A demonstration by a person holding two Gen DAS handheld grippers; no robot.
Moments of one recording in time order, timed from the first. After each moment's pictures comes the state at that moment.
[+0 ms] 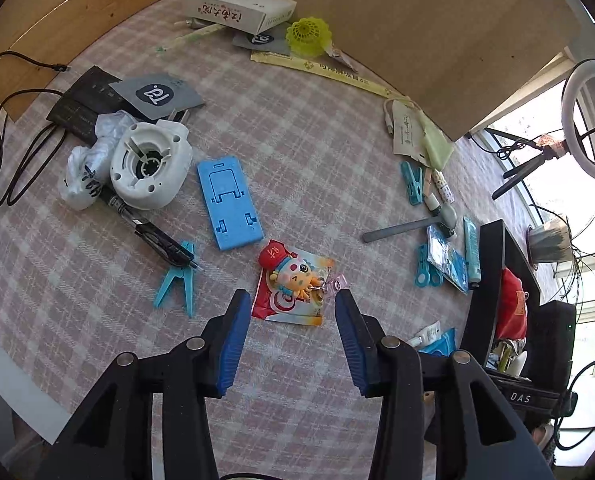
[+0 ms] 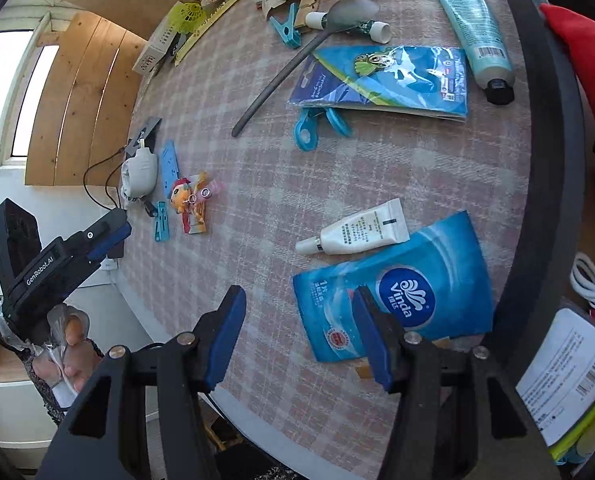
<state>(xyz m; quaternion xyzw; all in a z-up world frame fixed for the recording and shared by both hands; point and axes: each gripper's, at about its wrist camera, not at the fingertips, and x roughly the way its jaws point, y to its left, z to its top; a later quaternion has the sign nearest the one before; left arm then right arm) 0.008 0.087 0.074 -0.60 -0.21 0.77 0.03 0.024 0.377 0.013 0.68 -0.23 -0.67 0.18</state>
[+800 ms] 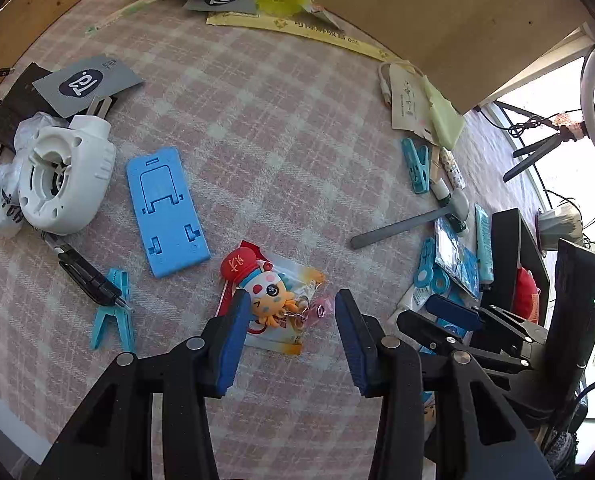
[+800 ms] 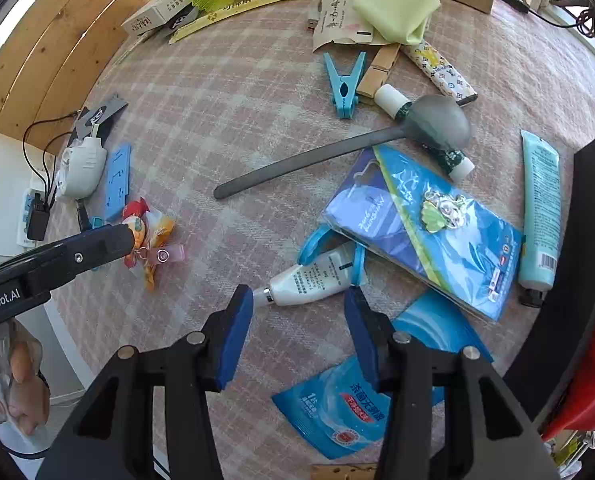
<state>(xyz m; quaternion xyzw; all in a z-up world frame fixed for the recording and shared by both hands) -0.035 0.117 0.039 -0.64 -0.19 0.75 0.05 -0.039 0.298 0.016 0.65 0.00 -0.74 0.18</state>
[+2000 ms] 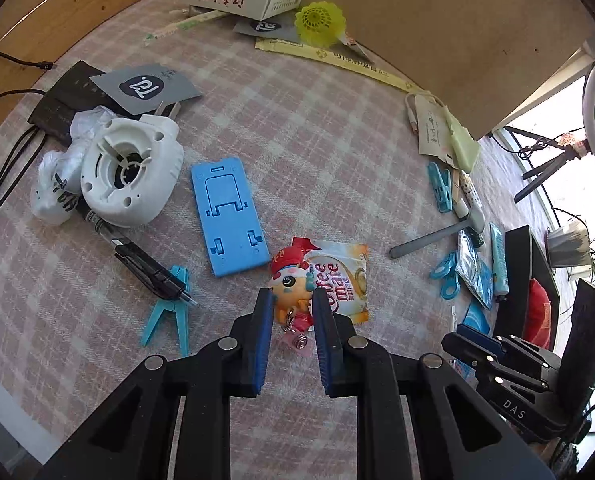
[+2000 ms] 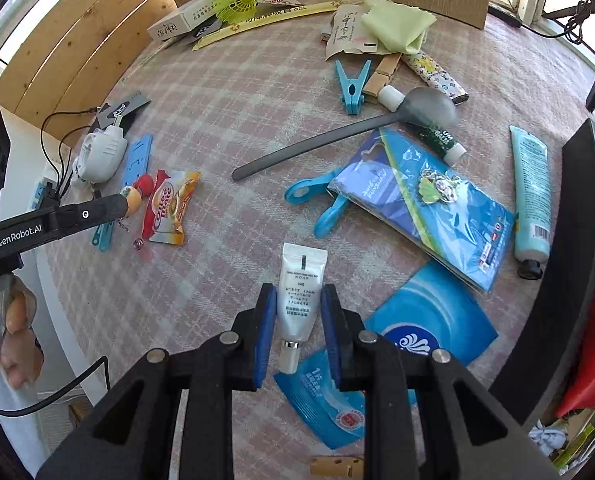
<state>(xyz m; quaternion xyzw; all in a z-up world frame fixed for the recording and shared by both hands) 0.006 0.062 0.055 -0.59 -0.19 0.78 0.01 -0.026 0.324 0.040 0.61 -0.03 -0.77 0.20</state>
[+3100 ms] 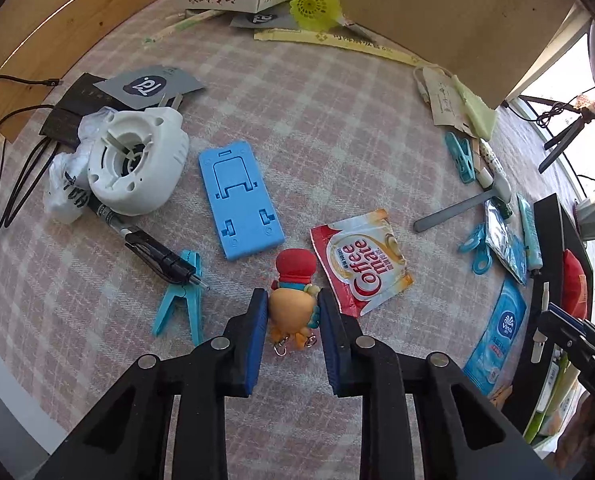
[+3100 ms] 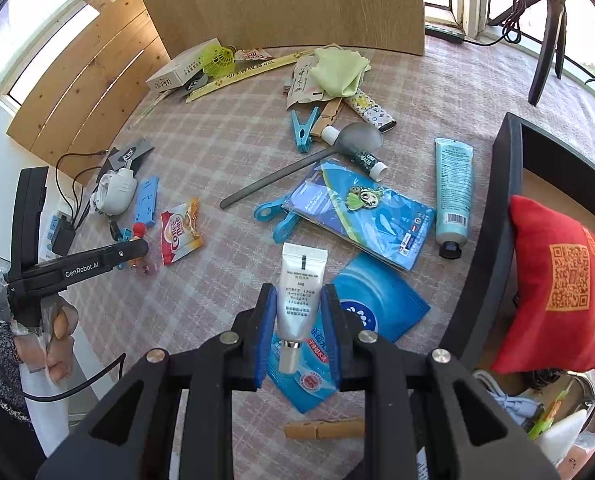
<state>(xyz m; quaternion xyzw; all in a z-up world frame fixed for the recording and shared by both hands) 0.010 0.083 0.048 -0.60 -0.12 0.79 -0.01 0.008 0.368 0.074 0.56 -0.06 -0.80 0.18</state>
